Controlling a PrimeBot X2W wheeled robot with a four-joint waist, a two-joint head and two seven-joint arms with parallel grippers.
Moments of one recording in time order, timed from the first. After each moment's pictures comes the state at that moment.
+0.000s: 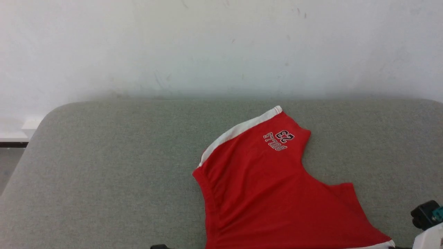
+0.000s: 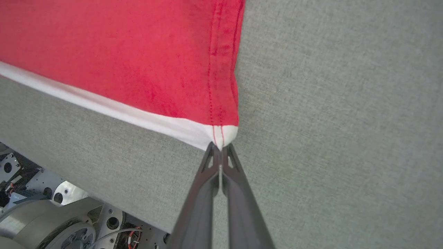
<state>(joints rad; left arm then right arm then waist) 0.01 0.40 -0.76 0.23 -0.71 0.00 -0.11 0.02 -0.82 0.47 0.16 0.84 0.13 0.47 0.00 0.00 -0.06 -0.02</state>
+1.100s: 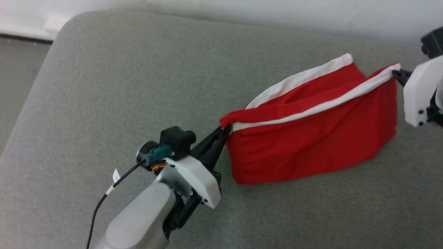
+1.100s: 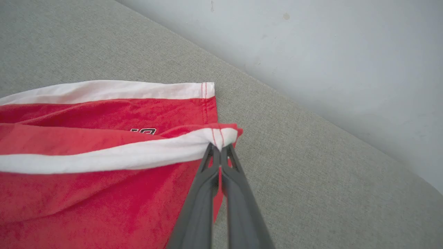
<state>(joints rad) -0.46 0.29 -0.70 0.21 -0.63 0.01 -0.08 -0.74 -0.60 0.39 0.40 0.55 0.13 0.55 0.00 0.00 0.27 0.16</state>
